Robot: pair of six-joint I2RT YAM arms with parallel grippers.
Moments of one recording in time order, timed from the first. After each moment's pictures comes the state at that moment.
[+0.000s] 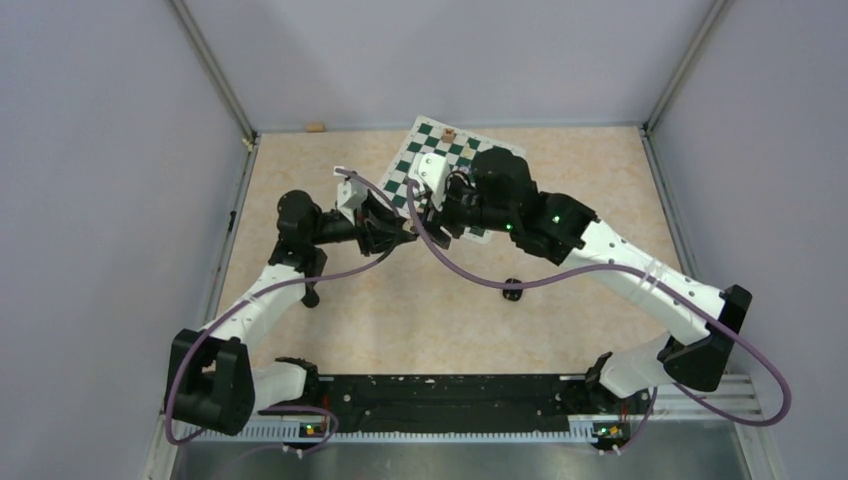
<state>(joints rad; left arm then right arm) -0.24 1.20 0.70 0.62 1.22 -0.22 0.95 1.41 1.50 -0.48 -0.18 -0.37</state>
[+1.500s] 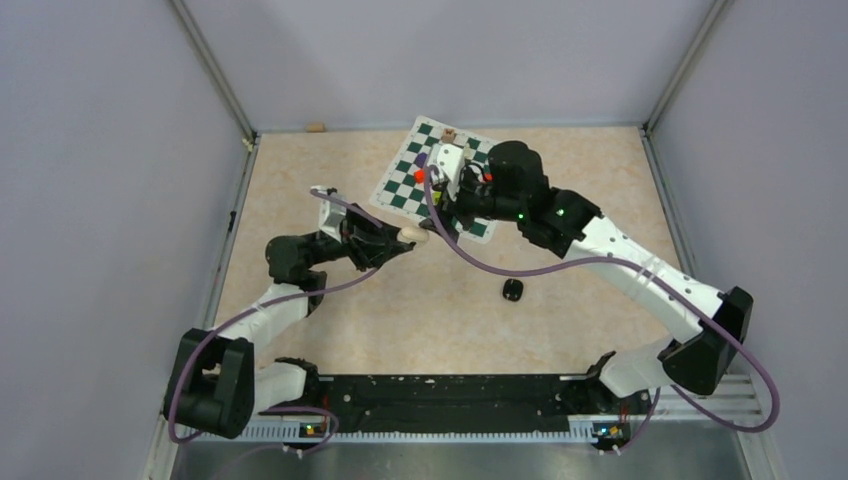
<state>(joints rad) -0.23 1.19 0.48 1.33 1.13 -0.68 0.82 1.41 1.44 -0.38 -0.30 -0.35</state>
